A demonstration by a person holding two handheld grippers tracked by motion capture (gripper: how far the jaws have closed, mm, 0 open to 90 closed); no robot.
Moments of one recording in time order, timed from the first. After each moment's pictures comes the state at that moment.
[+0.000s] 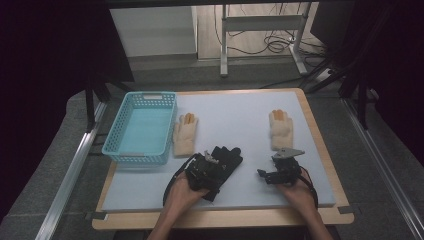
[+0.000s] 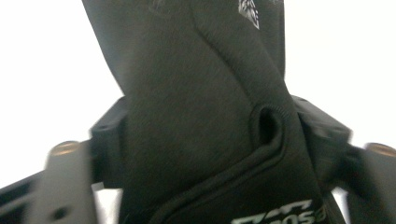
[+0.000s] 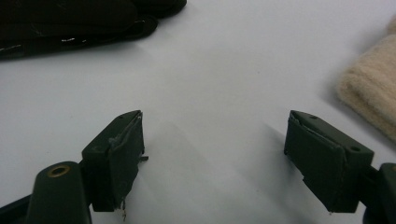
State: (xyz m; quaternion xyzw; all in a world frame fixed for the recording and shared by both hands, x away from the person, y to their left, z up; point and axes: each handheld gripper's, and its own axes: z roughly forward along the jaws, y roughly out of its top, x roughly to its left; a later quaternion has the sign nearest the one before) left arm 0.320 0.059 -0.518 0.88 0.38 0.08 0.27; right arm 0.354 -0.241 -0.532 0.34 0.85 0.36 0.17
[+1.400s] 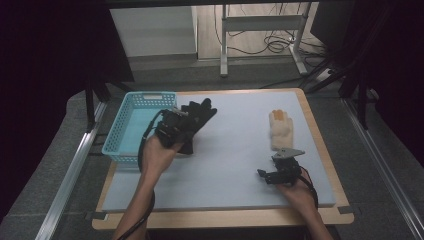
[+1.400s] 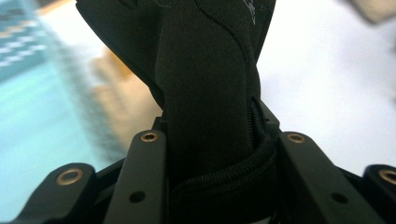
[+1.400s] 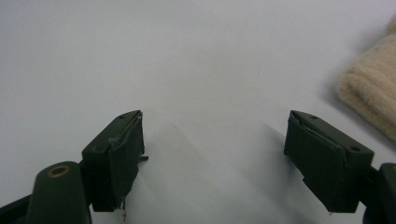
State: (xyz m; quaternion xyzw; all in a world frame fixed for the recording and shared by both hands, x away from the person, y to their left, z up) left arm 0.379 0.145 -0.404 0.82 0.46 0.17 0.30; right arm 0.354 -0.241 -0.532 0.34 0.85 0.36 0.17
